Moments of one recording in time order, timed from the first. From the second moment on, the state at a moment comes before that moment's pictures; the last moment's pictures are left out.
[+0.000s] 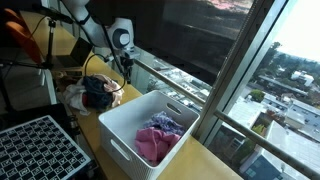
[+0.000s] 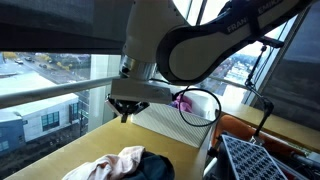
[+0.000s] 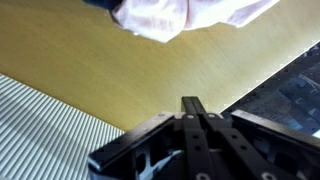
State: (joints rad) arm 0.39 0.60 -0.02 -1.74 -0.23 2.46 1.23
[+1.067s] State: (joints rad) arm 0.53 0.58 0.13 -1.82 -0.17 2.43 1.37
